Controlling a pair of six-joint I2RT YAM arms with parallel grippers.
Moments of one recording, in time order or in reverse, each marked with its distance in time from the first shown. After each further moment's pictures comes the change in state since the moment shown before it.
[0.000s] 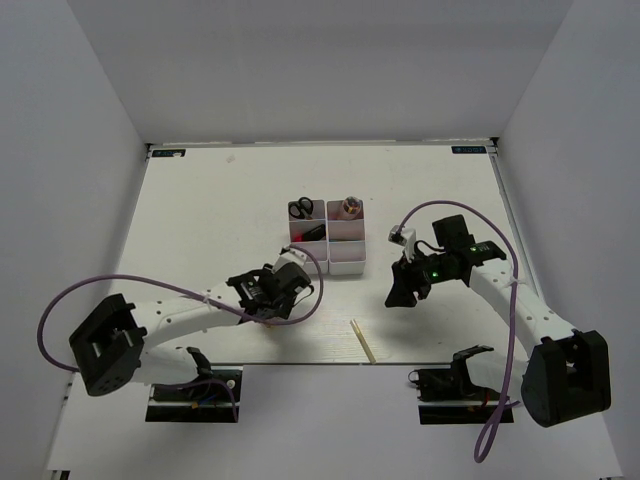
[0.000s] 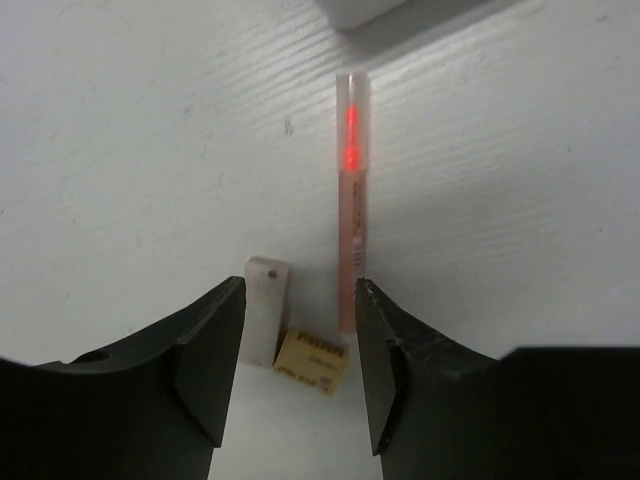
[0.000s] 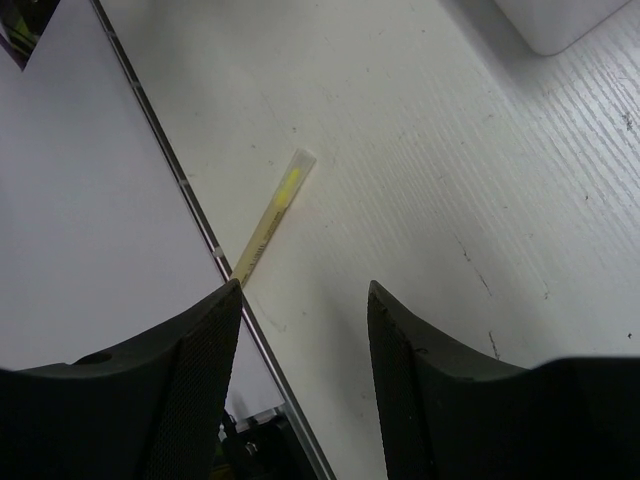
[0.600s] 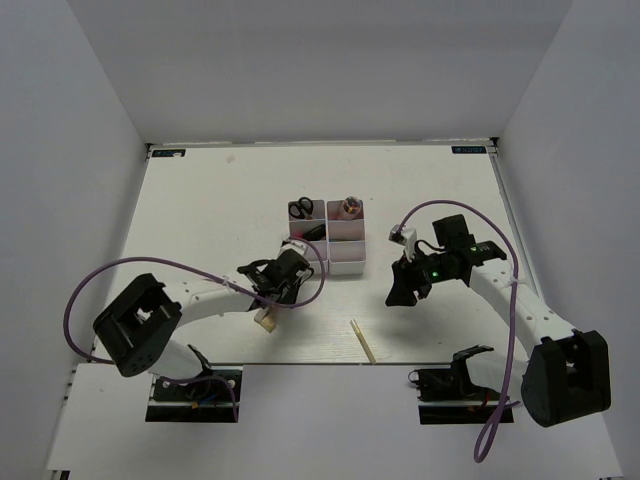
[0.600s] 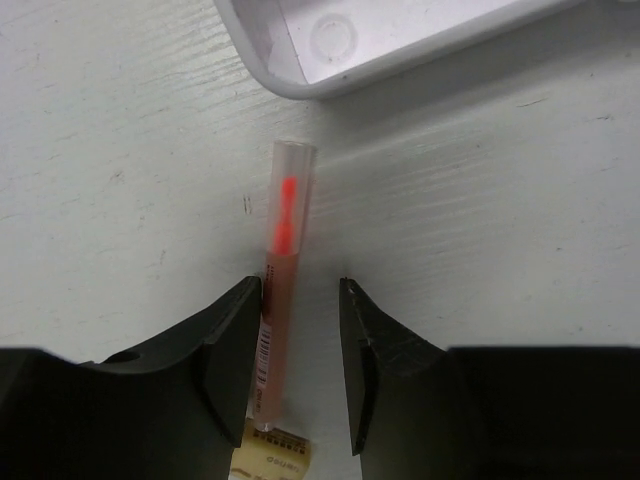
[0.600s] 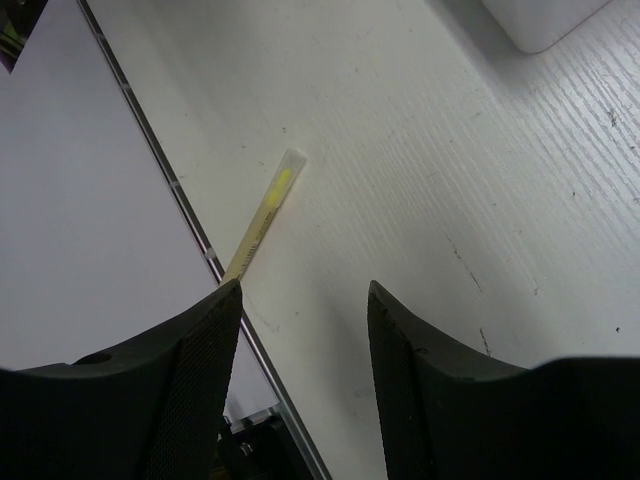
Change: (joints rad) left arm 0.128 0.183 -0.013 0.252 0.151 0.006; right arm -0.003 0.000 0.000 0.008 0.018 0.003
